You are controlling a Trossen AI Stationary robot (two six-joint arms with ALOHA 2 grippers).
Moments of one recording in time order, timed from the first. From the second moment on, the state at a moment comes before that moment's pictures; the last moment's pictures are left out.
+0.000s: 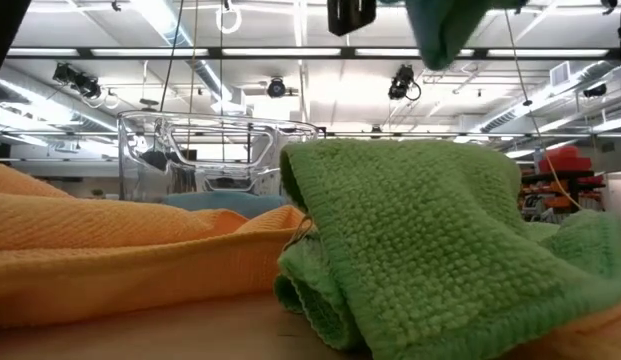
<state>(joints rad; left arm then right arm) -0.12 1.92 1.80 -0.54 0.42 -0.46 0.95 0.91 0.69 -0.60 0.55 1.27</state>
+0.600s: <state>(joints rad) -0.02 1.74 1.80 -0.95 0.41 -0.23 0.95 0.91 0.69 -0.60 0.57 1.25</state>
